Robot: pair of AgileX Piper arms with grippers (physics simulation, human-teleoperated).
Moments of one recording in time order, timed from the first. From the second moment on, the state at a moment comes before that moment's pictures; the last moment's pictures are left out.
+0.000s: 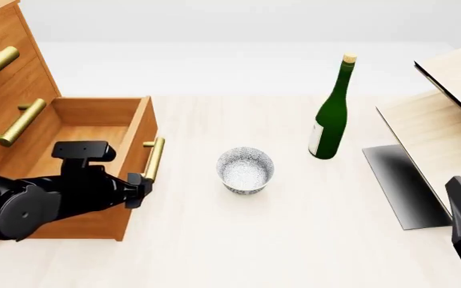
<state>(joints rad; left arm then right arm) -0.37 1.37 -0.43 -0.11 -0.21 0.00 0.01 0.00 0.00 0.00</state>
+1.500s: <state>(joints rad) -0.44 0.88 -0.49 0.15 -0.16 0.00 0.01 0.00 0.00 0.00</state>
